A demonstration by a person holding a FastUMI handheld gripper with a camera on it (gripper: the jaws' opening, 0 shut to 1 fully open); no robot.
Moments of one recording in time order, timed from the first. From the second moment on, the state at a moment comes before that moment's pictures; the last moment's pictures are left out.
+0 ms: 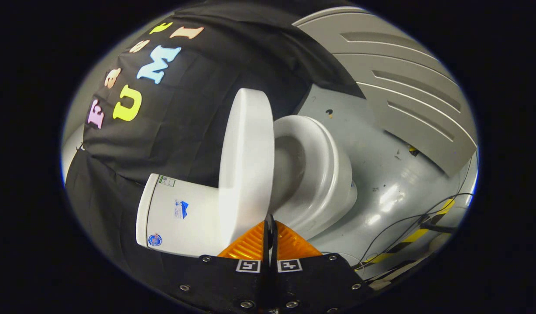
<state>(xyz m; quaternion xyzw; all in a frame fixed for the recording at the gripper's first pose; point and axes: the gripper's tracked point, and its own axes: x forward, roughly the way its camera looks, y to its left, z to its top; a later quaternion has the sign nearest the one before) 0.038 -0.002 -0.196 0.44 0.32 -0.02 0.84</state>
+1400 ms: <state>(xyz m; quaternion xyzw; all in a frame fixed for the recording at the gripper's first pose) 0.046 0.072 -0.087 0.31 0.24 -0.04 0.92</state>
